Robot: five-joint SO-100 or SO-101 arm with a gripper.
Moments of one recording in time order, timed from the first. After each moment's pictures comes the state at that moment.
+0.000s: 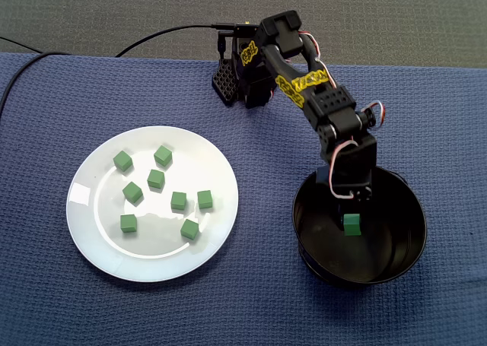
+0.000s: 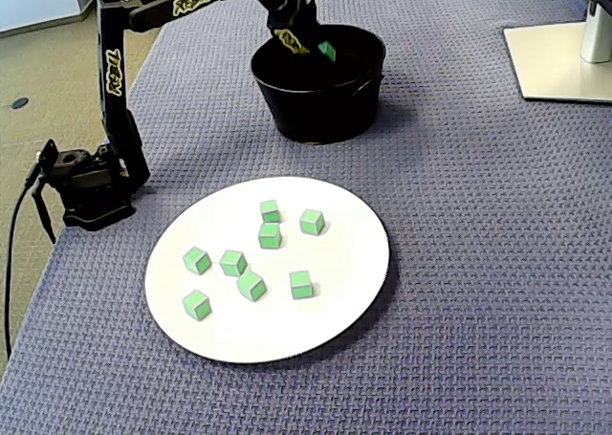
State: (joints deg) arm -26.5 71.9 71.5 58.4 -44.8
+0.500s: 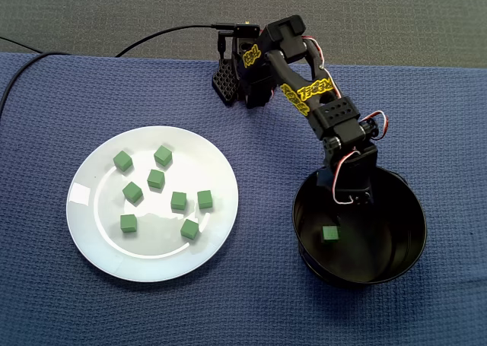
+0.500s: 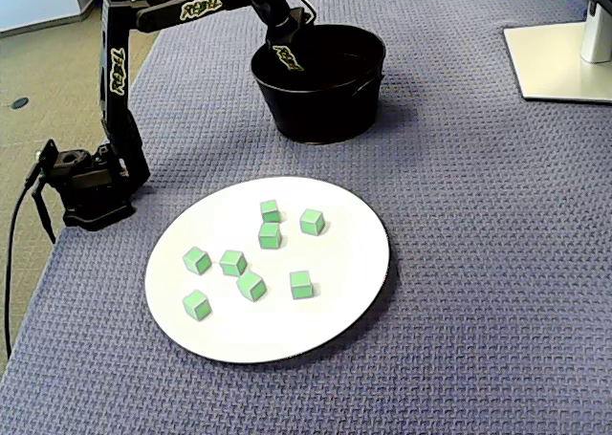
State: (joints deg) arm -28.3 69.7 73.0 61.7 -44.1
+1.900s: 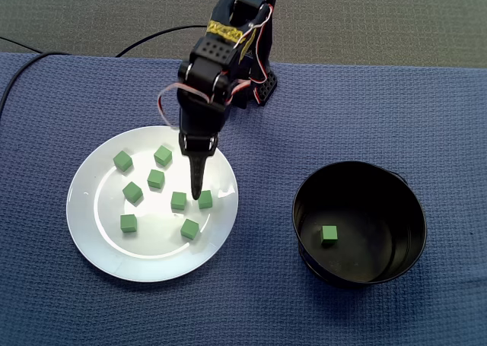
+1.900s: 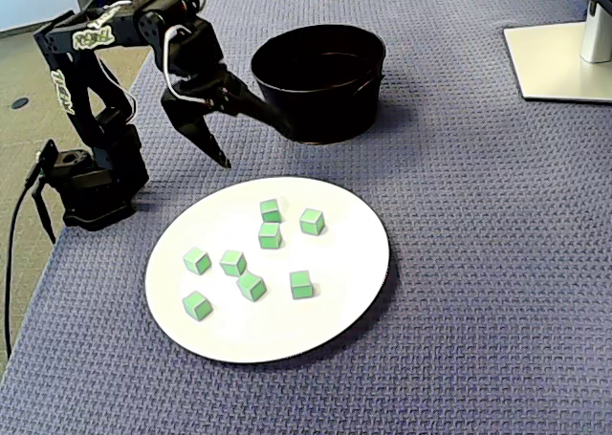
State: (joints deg) arm 22.5 101.6 99.2 78.0 -16.1
